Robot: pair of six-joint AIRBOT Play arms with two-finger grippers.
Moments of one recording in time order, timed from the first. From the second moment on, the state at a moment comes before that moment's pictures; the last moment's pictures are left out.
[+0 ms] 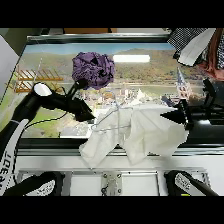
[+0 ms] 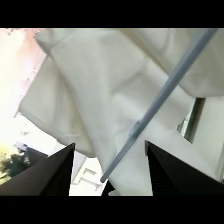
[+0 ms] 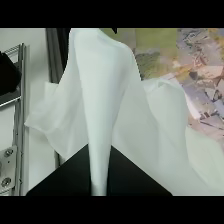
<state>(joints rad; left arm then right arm) -0.13 -1.26 1.07 0.80 -1.29 -0.55 -0.45 -1.14 0.87 -0.34 1.78 -0.05</state>
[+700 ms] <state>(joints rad) -0.11 -0.93 1.07 0.96 -1.16 -1.17 -0.45 -0.97 0.87 -0.04 1.64 0.01</state>
